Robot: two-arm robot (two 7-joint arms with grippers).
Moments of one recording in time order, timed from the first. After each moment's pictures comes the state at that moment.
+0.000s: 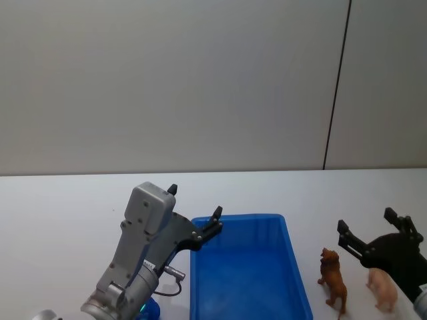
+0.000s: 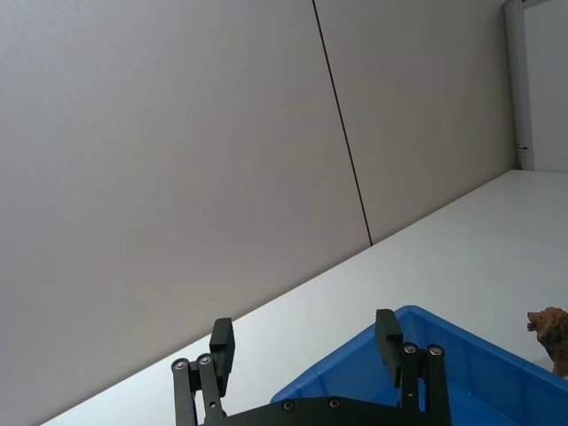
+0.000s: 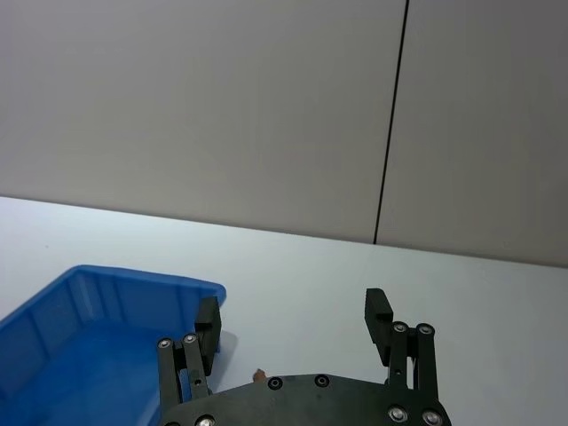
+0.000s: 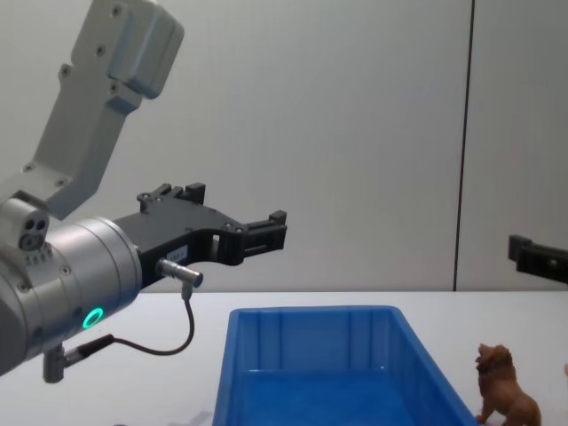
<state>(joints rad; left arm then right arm) -0.24 0.38 0.45 -1.63 -0.20 0.01 -0.01 0.00 0.34 -0.21 -1.73 0.30 0.06 0.04</state>
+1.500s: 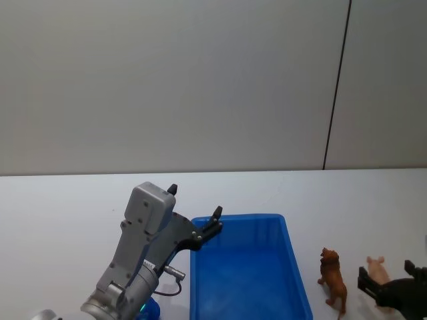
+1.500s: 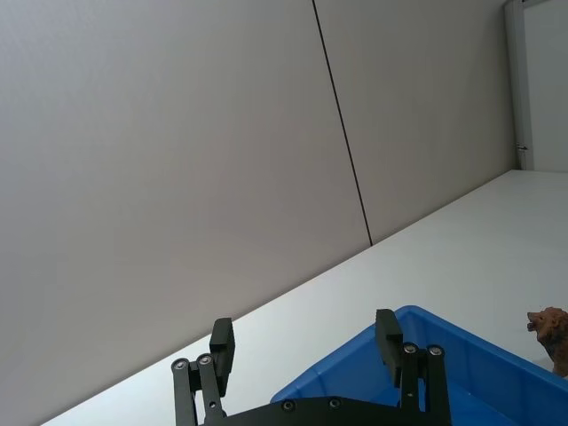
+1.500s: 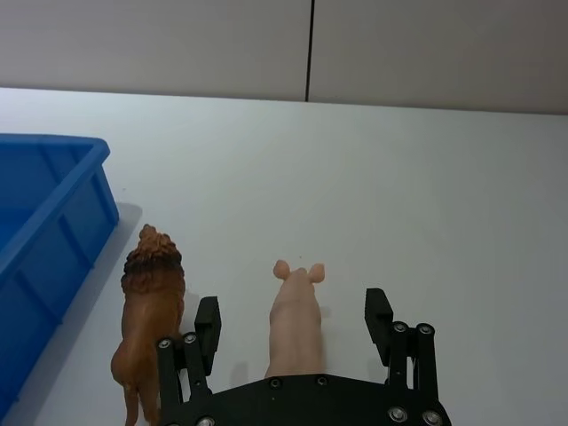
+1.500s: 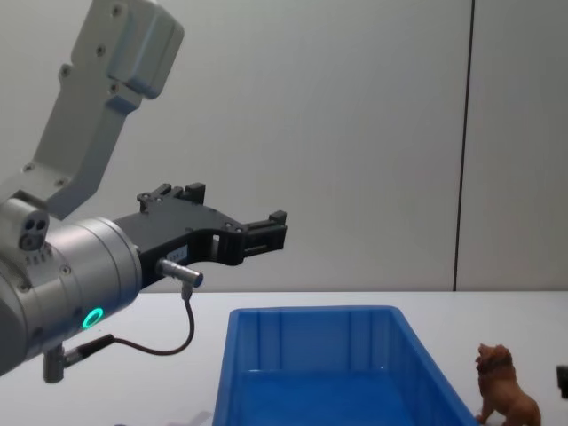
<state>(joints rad) -0.24 0.38 0.45 -1.63 -0.20 0.01 -0.01 0.00 0.30 -0.19 -1.60 0.29 0.23 -0.07</state>
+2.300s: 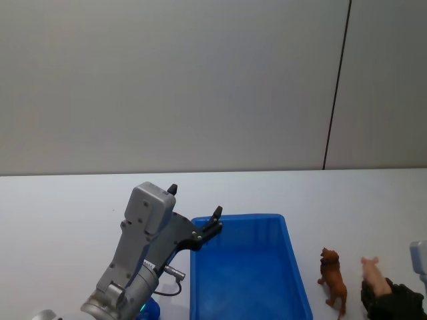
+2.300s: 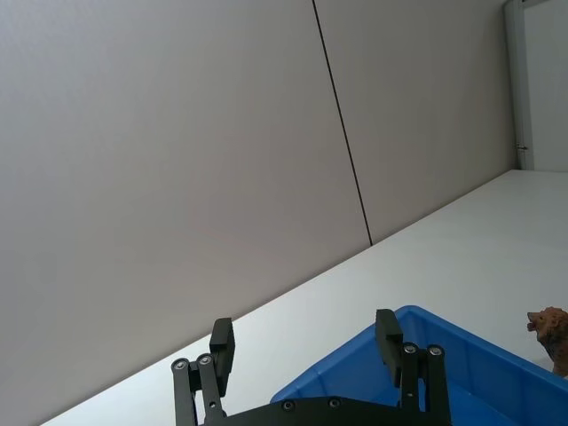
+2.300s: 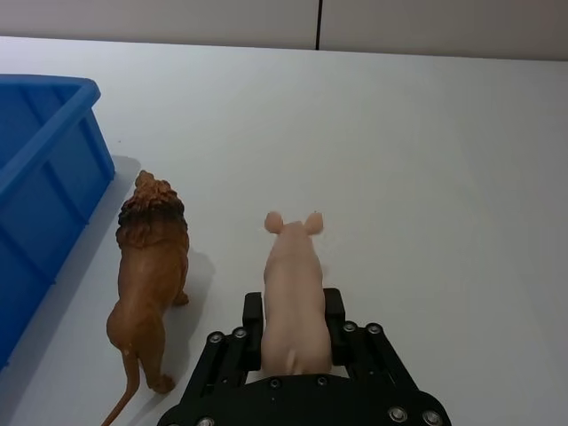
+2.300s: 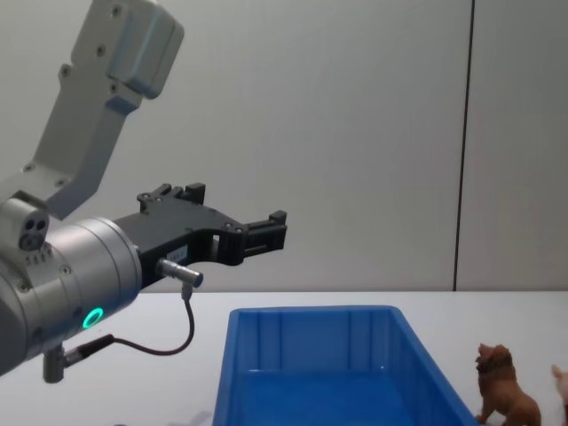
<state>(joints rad) -0.24 0.38 0.45 -1.63 -0.20 0.01 -0.01 0.02 0.27 -0.20 -1.55 0.28 0.30 -0.06</state>
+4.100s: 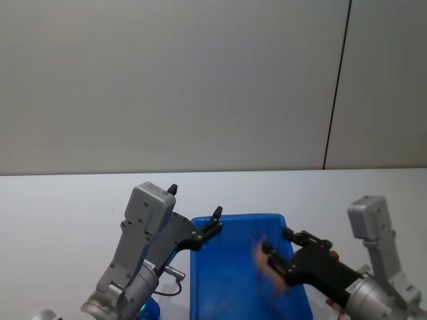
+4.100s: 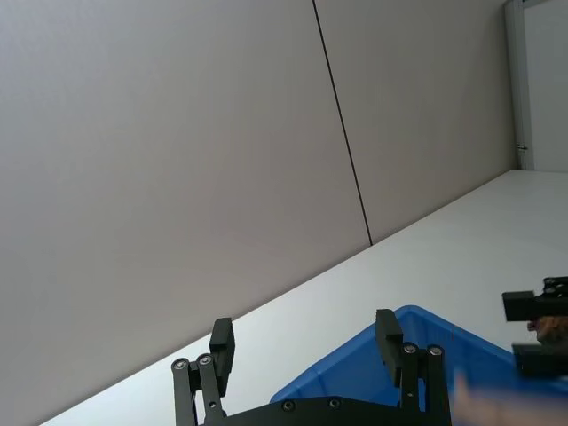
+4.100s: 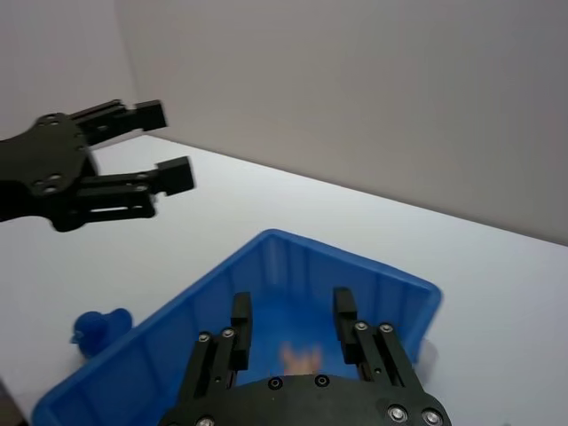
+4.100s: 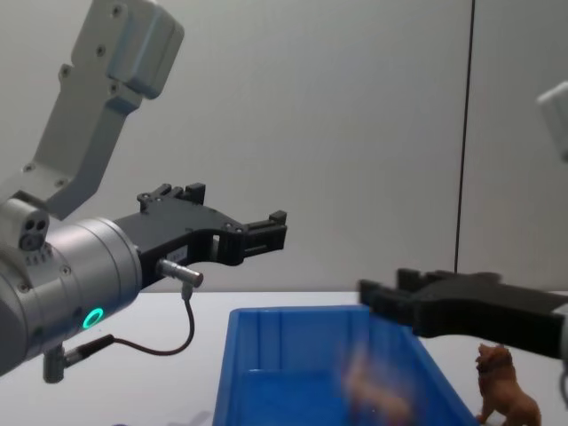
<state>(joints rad) -0.24 0.38 0.45 -1.63 -0.20 0.01 -0.01 0.15 0.21 -0.27 -1.55 0.23 0.13 0.43</state>
